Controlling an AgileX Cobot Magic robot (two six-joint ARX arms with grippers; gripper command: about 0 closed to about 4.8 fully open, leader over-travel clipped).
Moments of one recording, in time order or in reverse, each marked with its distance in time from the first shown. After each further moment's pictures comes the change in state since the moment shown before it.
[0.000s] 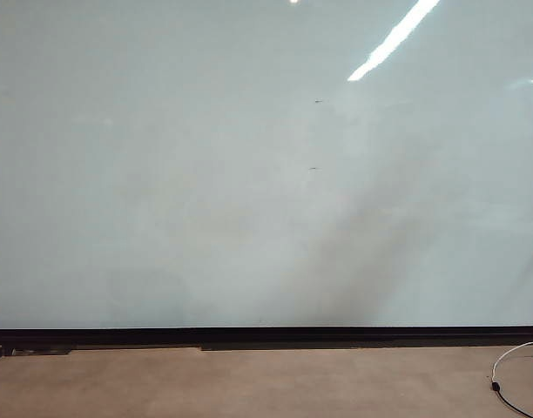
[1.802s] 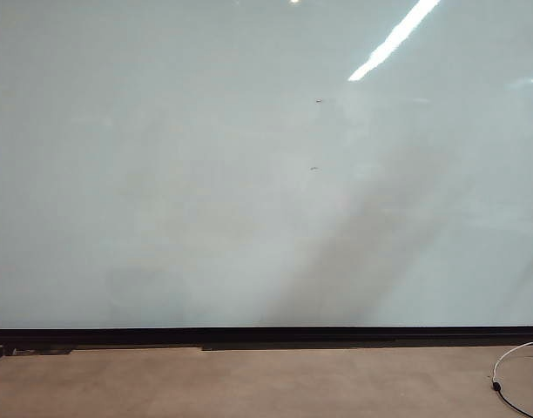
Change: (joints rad) left arm 0.000 0.000 0.000 0.000 0.000 0.000; right arm -0.001 0.108 0.187 -0.346 0.100 0.153
